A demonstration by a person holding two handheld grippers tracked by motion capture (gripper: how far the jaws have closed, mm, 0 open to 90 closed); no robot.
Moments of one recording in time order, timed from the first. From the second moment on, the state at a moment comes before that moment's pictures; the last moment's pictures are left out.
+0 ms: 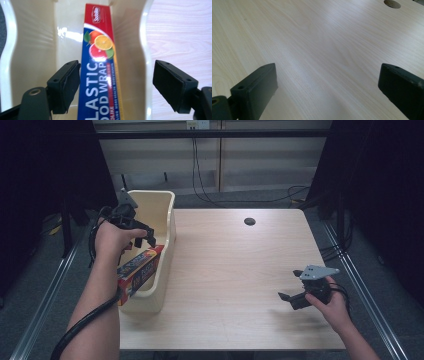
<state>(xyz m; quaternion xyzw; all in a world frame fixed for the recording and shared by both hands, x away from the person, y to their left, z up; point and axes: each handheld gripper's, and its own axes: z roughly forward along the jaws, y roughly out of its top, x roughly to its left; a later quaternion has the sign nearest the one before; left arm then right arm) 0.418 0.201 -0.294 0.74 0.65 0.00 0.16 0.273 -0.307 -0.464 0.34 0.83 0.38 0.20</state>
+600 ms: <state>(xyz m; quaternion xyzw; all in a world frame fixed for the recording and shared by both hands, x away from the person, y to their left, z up) 0.423 0.158 -0.278 0.77 0.62 0.00 0.19 0.271 -0.308 -0.461 0.34 0.83 0.39 0.21</state>
